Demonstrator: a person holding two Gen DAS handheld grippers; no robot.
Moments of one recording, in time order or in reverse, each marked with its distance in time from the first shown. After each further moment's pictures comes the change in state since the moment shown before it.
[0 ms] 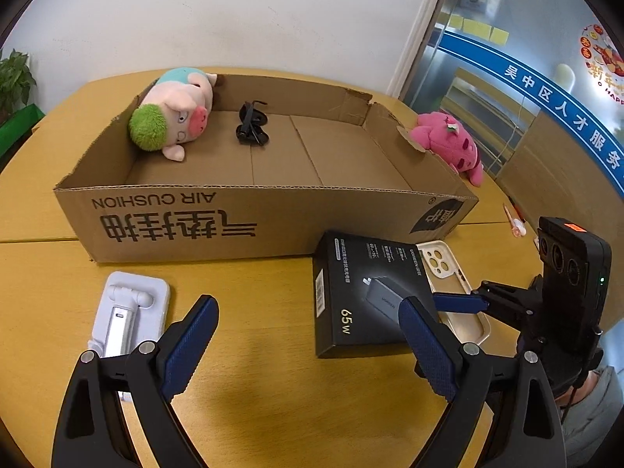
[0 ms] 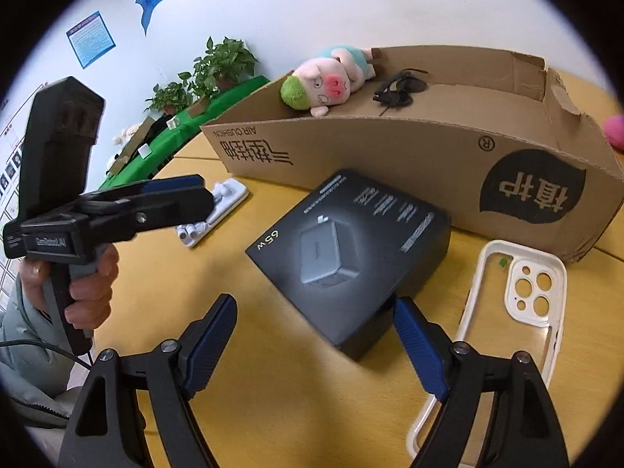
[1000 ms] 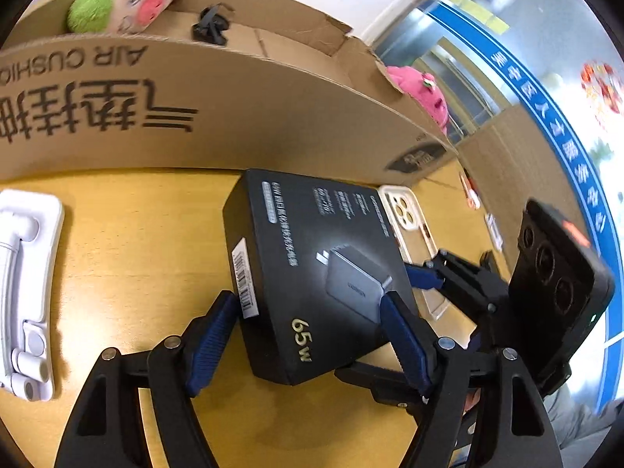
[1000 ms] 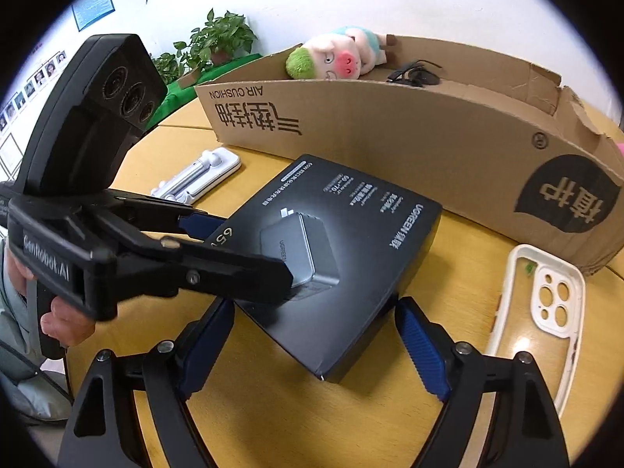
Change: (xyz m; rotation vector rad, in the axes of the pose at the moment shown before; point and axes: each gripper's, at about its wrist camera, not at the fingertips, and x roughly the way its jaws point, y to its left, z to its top) left arm 0.061 0.015 -0.017 -0.148 0.245 -0.289; right arm 0.030 0.025 -0.011 -0.091 0.059 -0.095
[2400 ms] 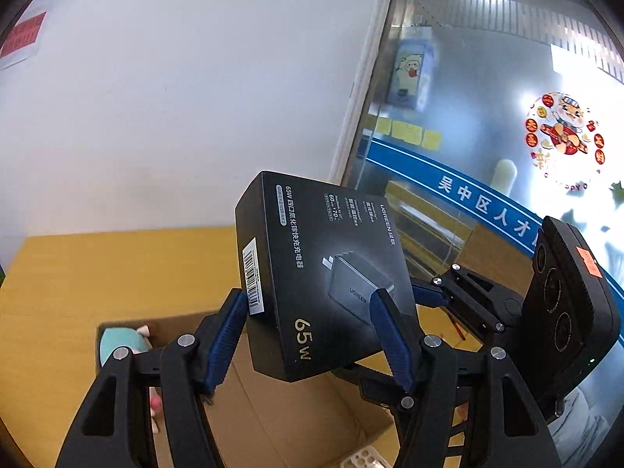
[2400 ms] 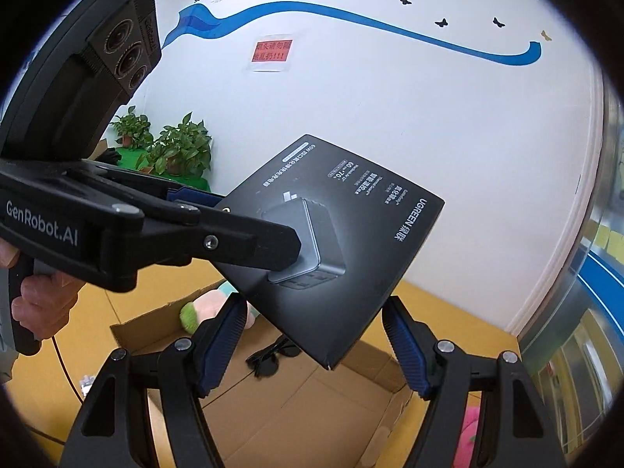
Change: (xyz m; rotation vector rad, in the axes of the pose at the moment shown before) left arm -0.174 -0.163 0.255 0.377 -0.503 0.088; right arm -0.183 -0.033 0.263 -0.307 -0.459 -0.349
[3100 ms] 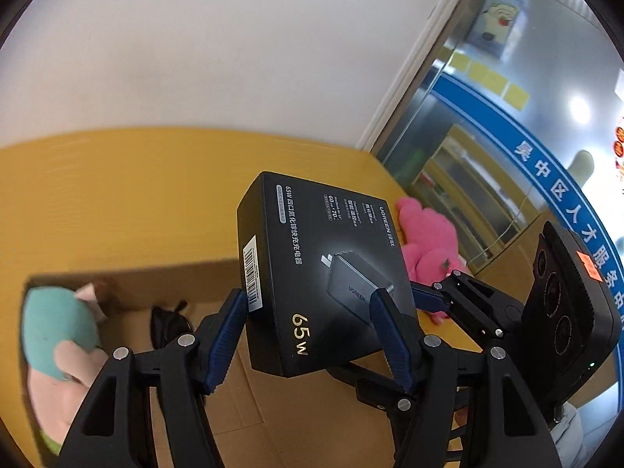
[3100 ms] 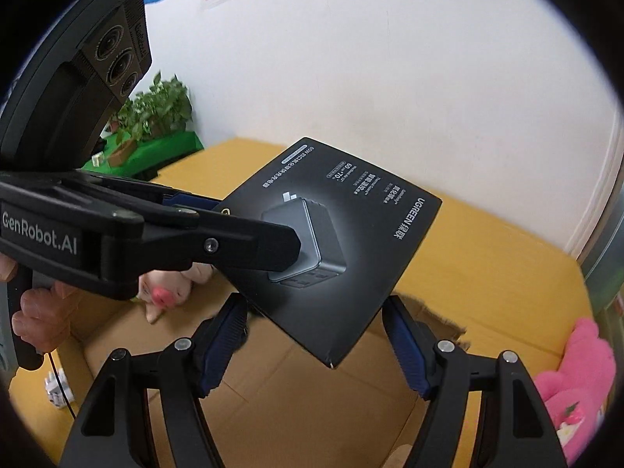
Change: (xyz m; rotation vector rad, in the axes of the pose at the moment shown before) left arm 0.211 0.103 -0.043 -0.194 0.311 0.009; right arm 0.180 -0.073 -0.094 0.189 0.273 0.140
